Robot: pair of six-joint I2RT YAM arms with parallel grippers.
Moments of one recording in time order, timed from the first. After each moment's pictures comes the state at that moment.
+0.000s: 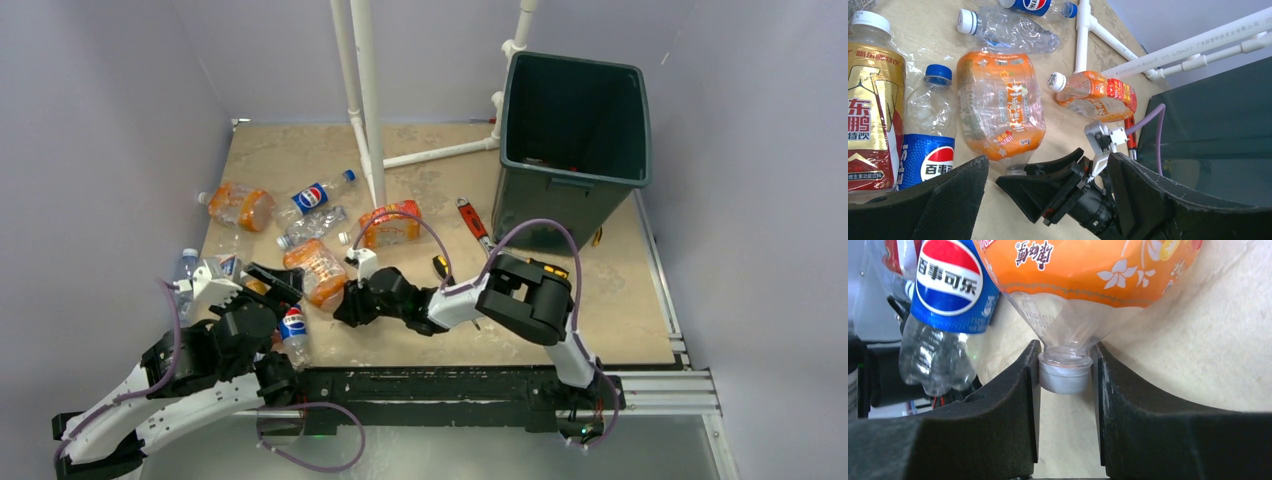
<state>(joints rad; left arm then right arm) -1.07 0.27 0.76 -1.18 -1.00 -1.41 1.18 2.09 1.07 0.61 -0.01 0.64</state>
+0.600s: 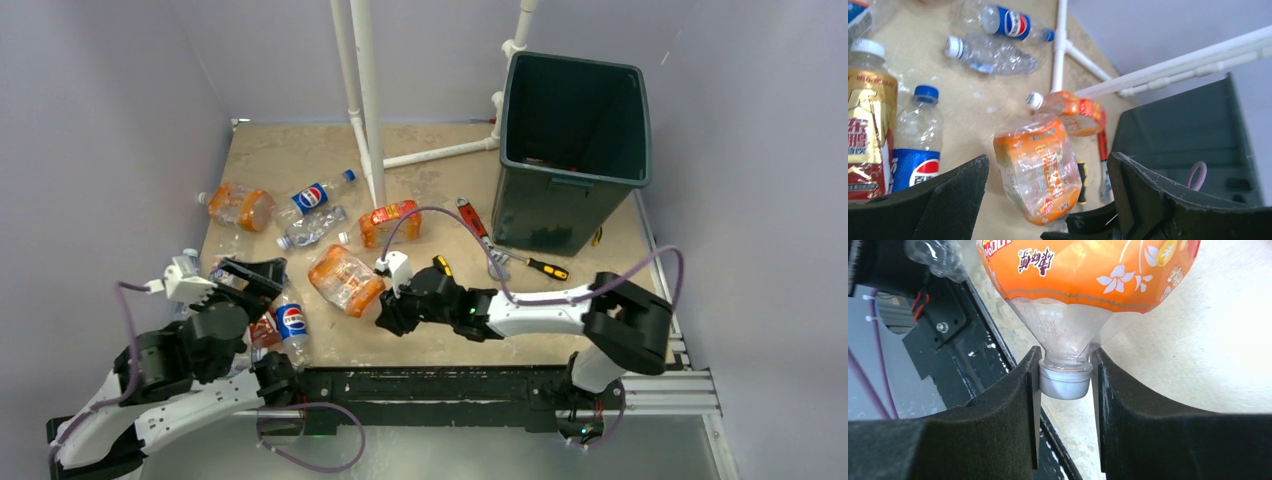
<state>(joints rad) -1.07 0.27 0.86 -1.20 -1.03 -1.39 1.18 1.60 0.77 0.32 -0.03 0.37</state>
